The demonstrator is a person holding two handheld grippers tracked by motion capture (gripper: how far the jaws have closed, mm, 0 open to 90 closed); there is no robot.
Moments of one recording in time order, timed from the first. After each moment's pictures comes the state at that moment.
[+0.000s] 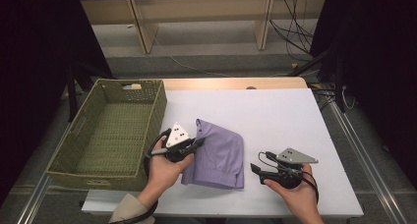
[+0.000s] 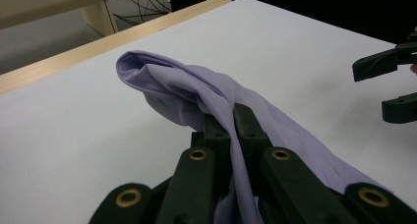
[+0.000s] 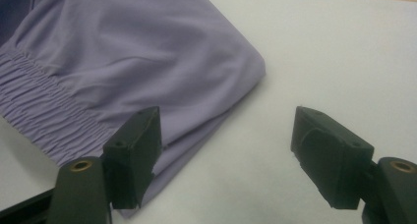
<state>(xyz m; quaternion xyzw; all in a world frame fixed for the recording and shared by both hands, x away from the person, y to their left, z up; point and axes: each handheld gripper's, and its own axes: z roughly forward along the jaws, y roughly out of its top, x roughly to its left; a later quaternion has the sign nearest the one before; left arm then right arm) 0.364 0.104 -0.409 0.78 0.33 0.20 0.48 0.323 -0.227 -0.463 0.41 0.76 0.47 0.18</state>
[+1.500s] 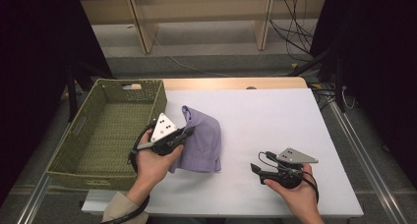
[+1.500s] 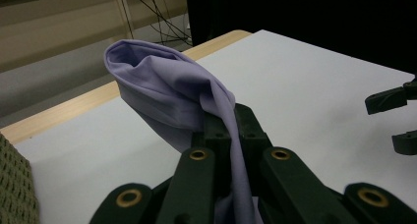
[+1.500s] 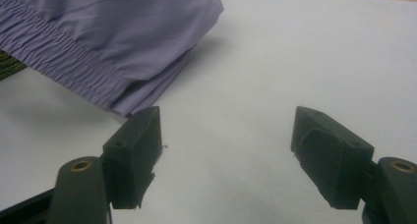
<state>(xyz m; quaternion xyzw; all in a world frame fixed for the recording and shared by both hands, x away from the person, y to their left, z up) 0.362 0.127 -0.376 0.76 0.33 0.25 0.51 0.323 -0.227 -0.463 0.41 0.76 0.47 0.18</state>
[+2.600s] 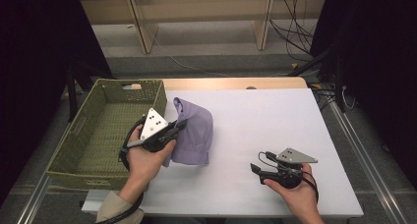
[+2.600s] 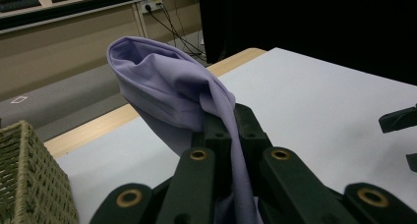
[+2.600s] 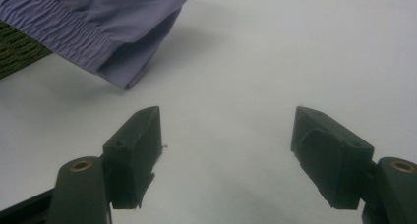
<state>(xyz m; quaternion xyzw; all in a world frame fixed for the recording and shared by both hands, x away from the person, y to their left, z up) 0.358 0.142 -0.357 0.74 0.32 0.29 0.52 0.324 -0.227 -0.465 0.41 0.76 0.47 0.18</state>
